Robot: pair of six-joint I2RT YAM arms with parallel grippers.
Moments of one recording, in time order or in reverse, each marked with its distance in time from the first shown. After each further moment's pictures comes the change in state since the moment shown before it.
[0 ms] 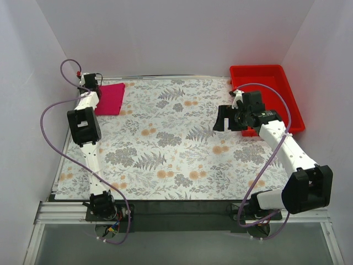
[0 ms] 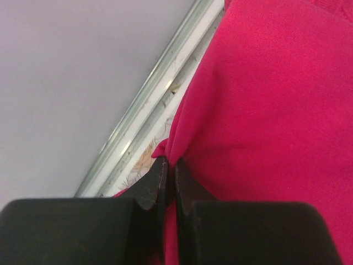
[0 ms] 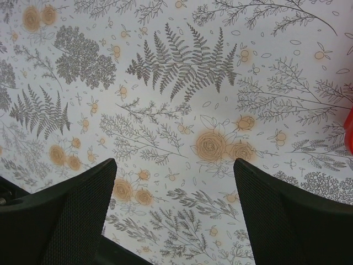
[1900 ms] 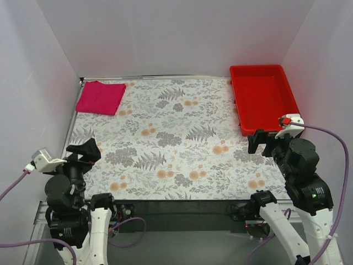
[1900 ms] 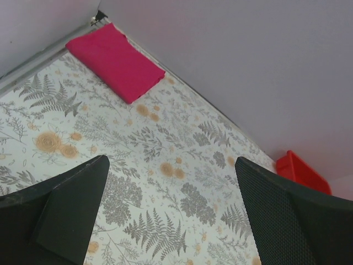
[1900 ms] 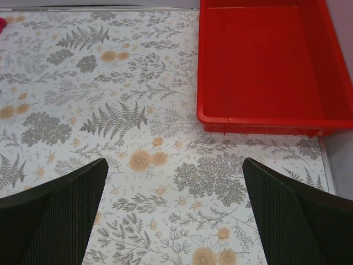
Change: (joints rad) left arm -0.089 -2.295 -1.121 -0.517 0.443 -0.611; right arm 0.036 -0.850 -0.123 -0.135 0.449 -0.067
